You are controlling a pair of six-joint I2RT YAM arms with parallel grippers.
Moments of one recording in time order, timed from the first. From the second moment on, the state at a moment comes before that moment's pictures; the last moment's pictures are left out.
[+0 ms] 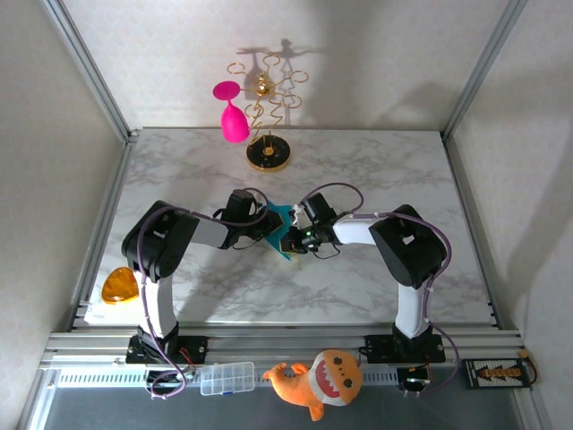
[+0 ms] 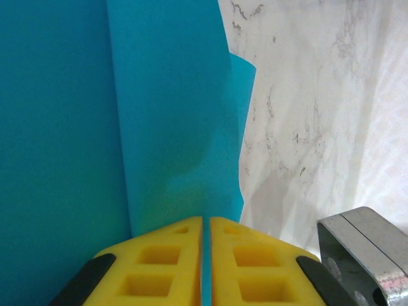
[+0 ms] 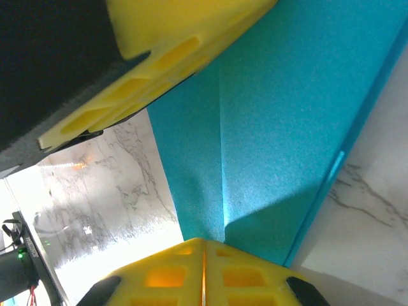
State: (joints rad) left arm -0.45 1.97 0.87 0.41 0.46 -1.03; right arm 0.65 1.92 0.99 -0.08 -0.61 0.56
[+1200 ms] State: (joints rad) left arm -0.45 1.97 0.86 0.42 0.45 -1.05; right arm 0.67 1.82 0.87 -0.05 -0.58 0.66
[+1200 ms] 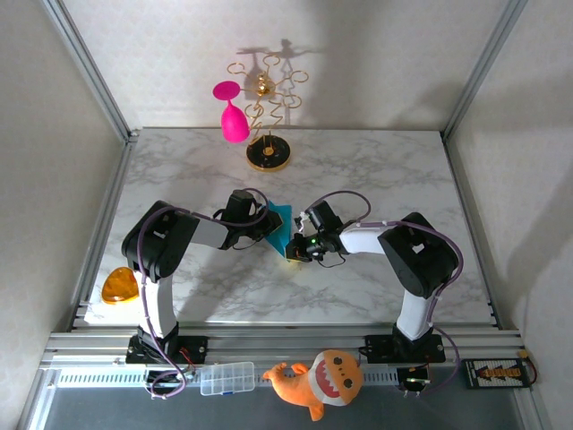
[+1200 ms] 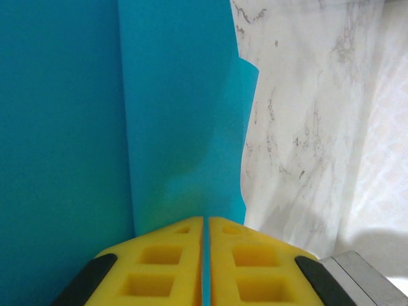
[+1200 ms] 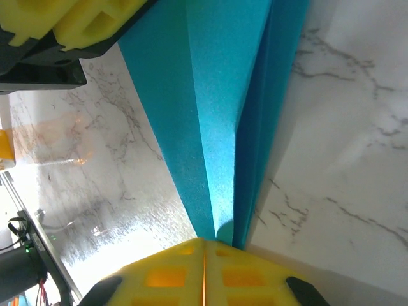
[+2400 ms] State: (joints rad) left arm -0.46 1.97 0.86 0.42 0.45 -1.06; right arm 0.68 1.84 0.98 -0.16 -0.44 0.62
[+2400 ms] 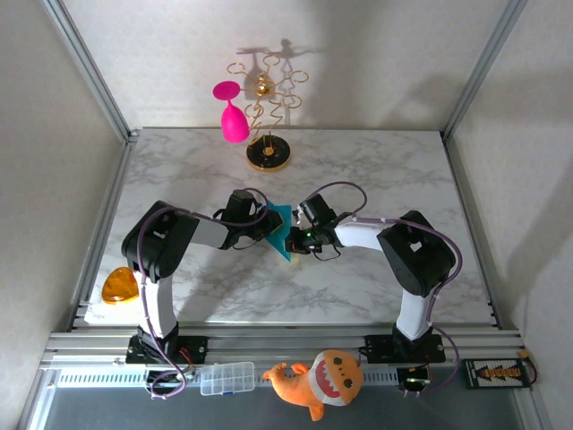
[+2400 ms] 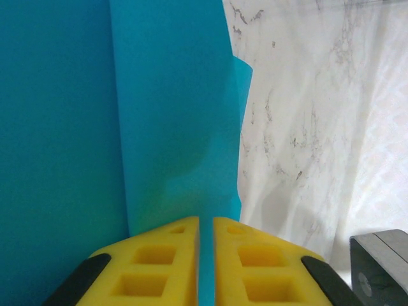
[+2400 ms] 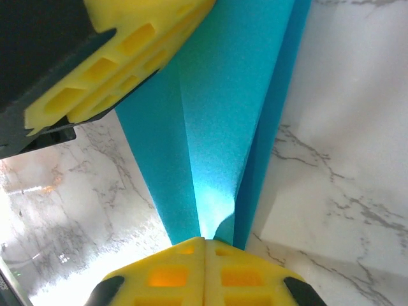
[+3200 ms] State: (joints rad) left arm -0.46 1.97 0.88 0.40 0.44 -1.08; right arm 0.73 1.84 1.02 -0.18 -0.43 0.61
